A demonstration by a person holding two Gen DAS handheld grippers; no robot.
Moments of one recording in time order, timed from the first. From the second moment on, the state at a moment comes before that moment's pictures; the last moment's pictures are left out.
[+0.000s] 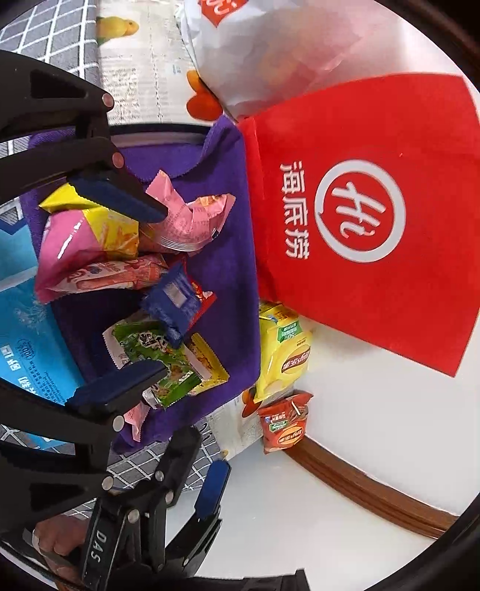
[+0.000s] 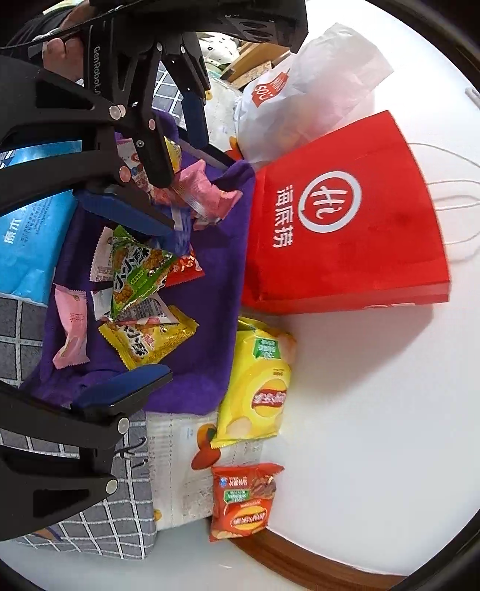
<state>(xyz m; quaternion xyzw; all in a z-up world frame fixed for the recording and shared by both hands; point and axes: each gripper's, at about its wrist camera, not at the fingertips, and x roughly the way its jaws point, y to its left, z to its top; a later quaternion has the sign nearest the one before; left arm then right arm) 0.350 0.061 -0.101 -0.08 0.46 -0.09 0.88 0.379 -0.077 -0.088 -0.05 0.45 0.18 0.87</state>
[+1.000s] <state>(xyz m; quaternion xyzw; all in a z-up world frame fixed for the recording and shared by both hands) 0.113 0.029 -0.017 -0.05 0.38 -0.04 0.92 0.123 -0.127 0.001 -0.04 0.36 0.12 0.92</state>
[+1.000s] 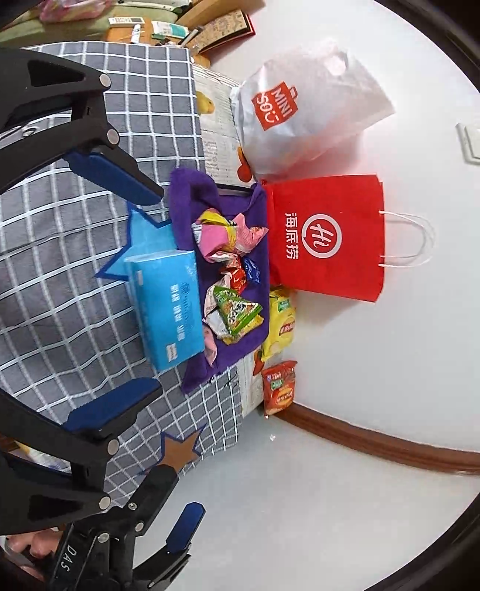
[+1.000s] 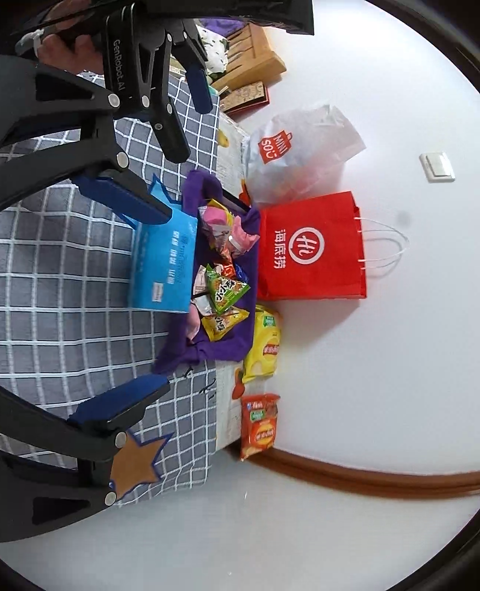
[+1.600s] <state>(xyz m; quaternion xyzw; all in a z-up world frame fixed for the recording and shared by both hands) 0.007 0.009 0.001 -0.03 0.32 0.00 0.95 0.022 -0.158 0.009 -0.01 0.33 0.09 0.94</state>
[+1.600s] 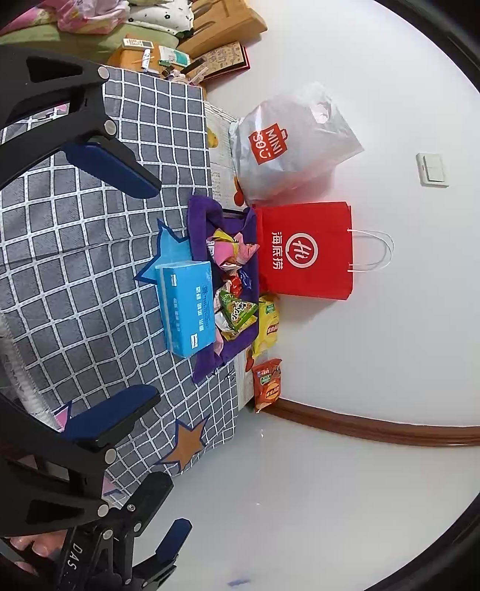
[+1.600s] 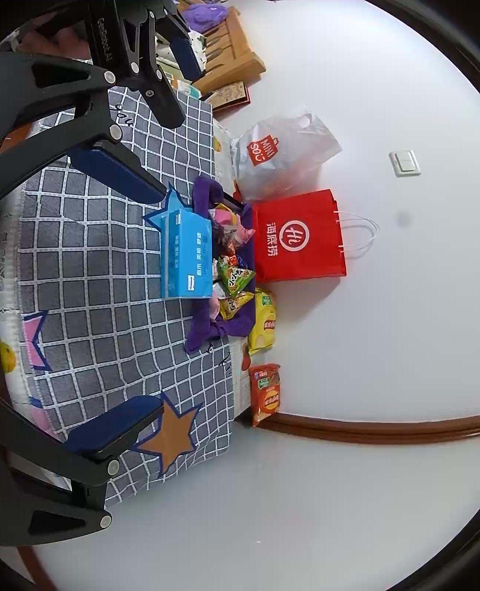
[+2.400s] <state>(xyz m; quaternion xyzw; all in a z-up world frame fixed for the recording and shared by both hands) -0.008 0.000 0.004 -0.02 0.32 0.00 0.95 0.001 -0.164 0.017 0.00 0.32 0.08 0.95</state>
